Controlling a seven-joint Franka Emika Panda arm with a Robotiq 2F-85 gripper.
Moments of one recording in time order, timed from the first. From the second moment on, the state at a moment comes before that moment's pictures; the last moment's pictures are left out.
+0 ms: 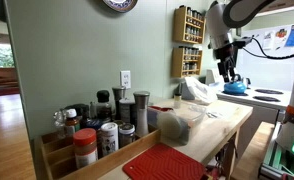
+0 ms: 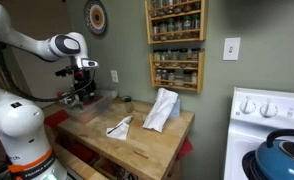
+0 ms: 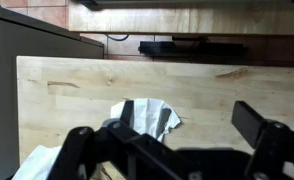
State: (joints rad) arm 0.03 -0.66 0.22 -2.70 -0.08 1.78 0.18
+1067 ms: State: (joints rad) arm 0.14 -0.47 0.38 -2.51 0.23 1.87 0.63
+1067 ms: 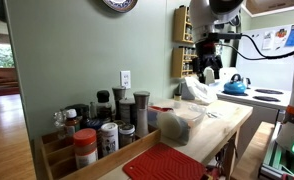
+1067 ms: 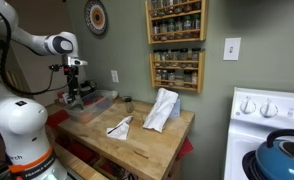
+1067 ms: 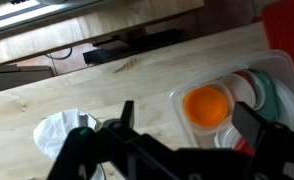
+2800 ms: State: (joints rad) arm 0.17 0.12 0.35 -2.33 -0.18 2.51 1.29
